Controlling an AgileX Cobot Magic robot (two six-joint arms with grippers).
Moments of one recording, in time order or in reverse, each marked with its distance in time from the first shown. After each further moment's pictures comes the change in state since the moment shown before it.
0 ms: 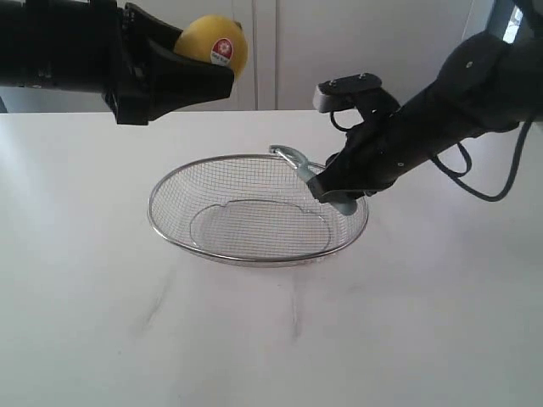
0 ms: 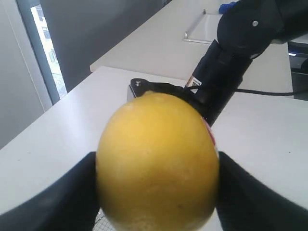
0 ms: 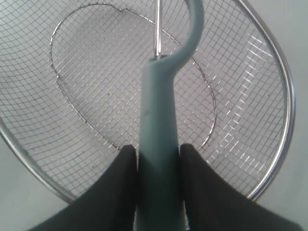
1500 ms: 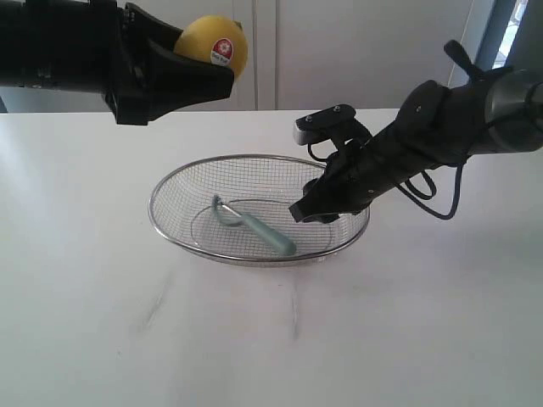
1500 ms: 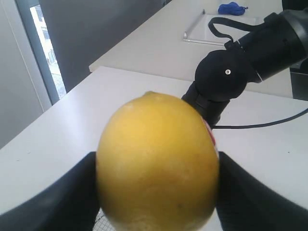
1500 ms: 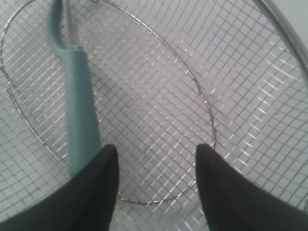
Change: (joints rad) left arm 0.000 0.000 0.000 0.000 0.002 0.002; right arm 0.053 0.138 -0.002 0.012 -0.170 -0.034
